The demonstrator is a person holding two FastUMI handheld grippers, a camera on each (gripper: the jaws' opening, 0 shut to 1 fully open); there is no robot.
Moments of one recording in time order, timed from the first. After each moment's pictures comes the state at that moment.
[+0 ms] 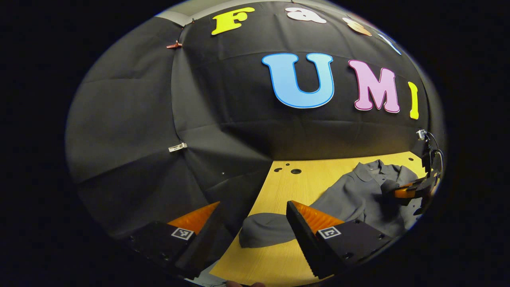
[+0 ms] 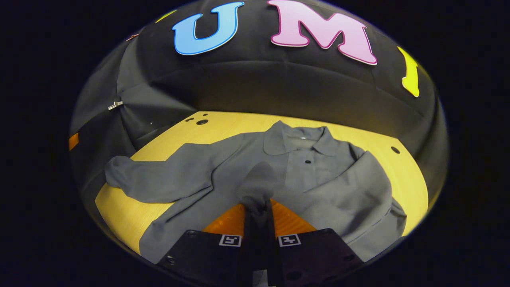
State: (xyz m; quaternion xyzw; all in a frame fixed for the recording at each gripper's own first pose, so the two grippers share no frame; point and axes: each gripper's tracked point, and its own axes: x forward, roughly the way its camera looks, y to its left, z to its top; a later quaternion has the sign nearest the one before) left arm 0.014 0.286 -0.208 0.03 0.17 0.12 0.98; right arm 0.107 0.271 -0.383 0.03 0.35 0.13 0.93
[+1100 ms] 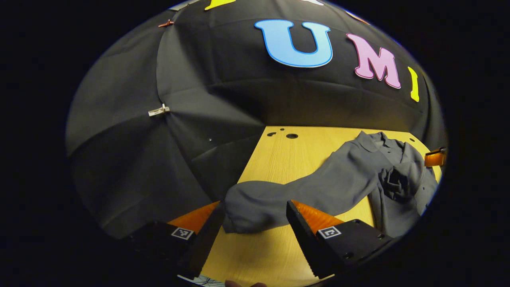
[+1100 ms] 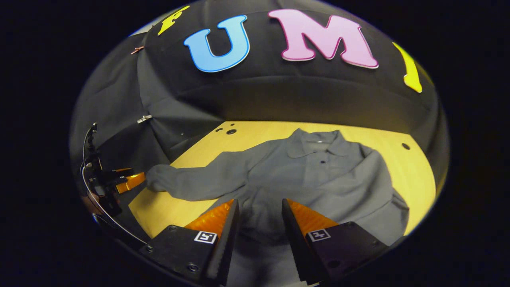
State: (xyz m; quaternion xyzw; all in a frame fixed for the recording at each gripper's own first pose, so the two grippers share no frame) left arm 0.040 0.283 -0.332 0.01 0.28 0.09 0.96; right arm 0.052 0.253 -0.293 0.06 0.32 0.17 0.93
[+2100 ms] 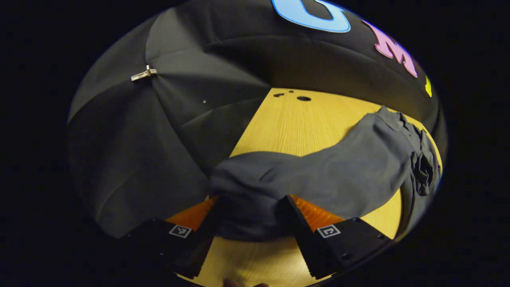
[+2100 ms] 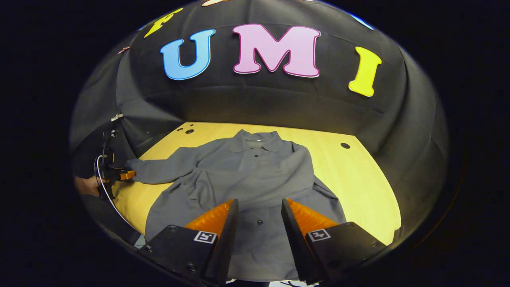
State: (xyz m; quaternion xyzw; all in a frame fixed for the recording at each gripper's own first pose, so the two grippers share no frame) left arm 0.076 0.295 -0.426 0.00 0.39 0.10 0.92; right arm -0.016 0.119 -0.271 0.02 0.32 0.06 0.94
